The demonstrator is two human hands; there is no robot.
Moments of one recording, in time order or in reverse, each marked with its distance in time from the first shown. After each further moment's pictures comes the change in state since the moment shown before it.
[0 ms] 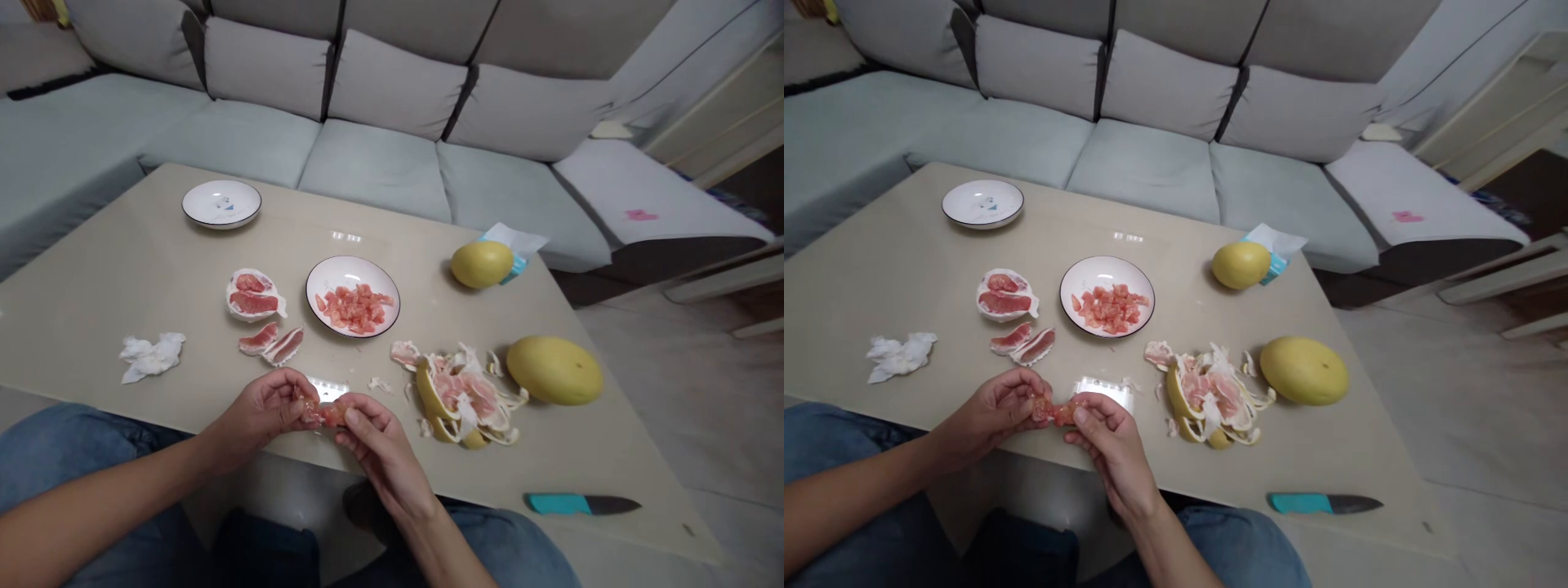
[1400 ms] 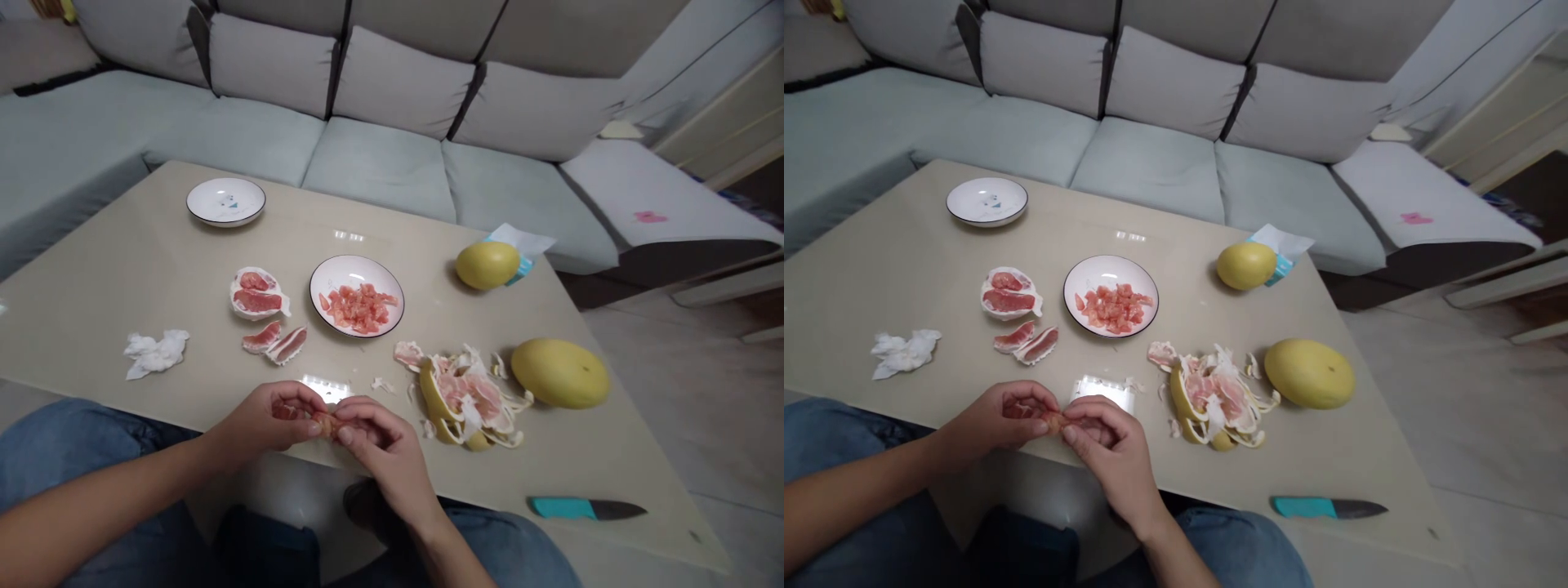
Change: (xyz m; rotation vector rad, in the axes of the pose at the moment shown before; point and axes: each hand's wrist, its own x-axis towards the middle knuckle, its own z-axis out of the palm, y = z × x) left_hand -0.002 0.000 -0.004 0.345 0.048 -0.199; right_hand -0.006 -0.006 0.001 -0.432 -0.112 -0.300
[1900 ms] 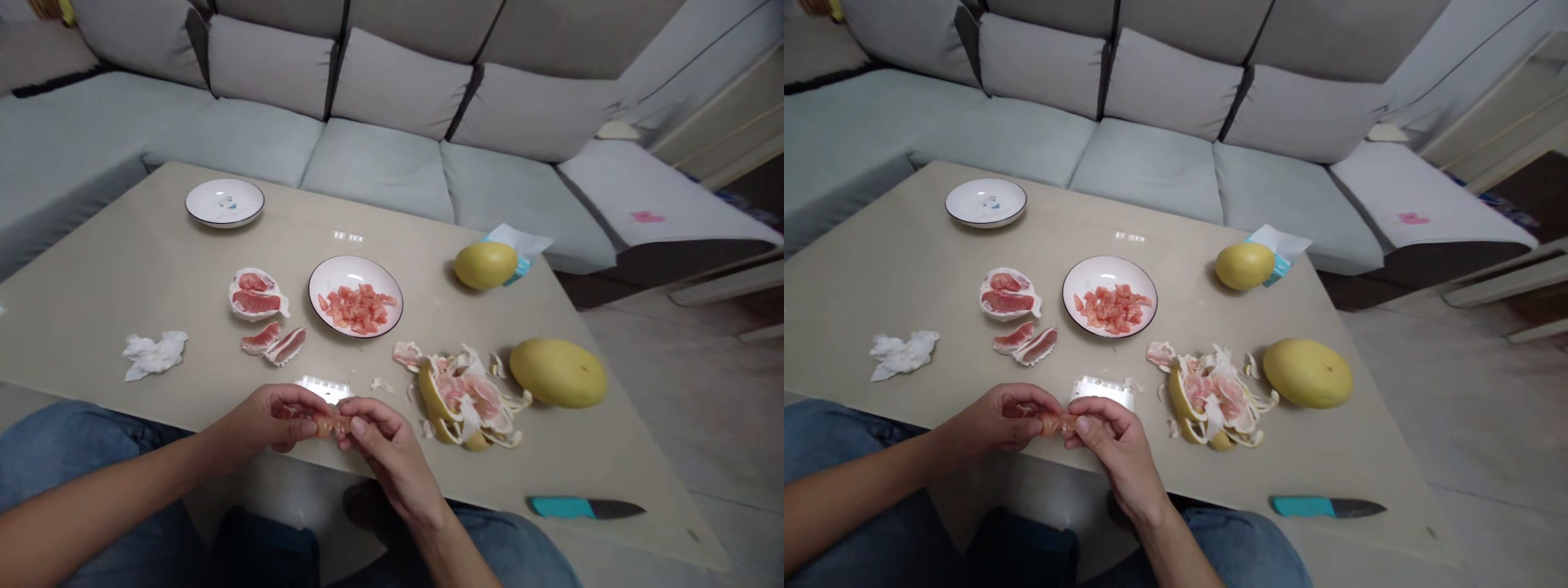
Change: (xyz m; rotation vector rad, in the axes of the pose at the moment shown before) left_hand 0.003 -0.001 -0.003 -0.103 -0.110 -0.003; right_hand 0.001 0.003 -0.005 0.294 -0.040 0.149
